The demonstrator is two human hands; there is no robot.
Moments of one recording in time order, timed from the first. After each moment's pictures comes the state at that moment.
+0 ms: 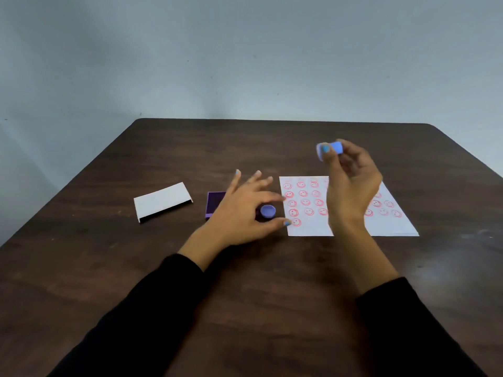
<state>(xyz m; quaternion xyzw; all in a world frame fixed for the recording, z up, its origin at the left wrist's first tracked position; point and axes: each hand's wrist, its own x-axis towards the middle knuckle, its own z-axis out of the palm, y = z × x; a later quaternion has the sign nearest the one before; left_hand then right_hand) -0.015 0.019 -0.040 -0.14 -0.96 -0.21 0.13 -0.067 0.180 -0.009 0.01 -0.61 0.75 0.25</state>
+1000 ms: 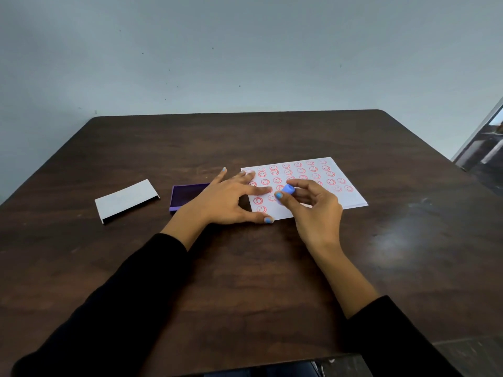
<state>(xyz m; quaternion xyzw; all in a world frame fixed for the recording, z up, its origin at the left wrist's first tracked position) -0.054 0.031 -0.048 -0.18 -0.97 -0.11 -0.07 -0.023 0.214 -0.053 0.02 -0.77 0.62 0.15</state>
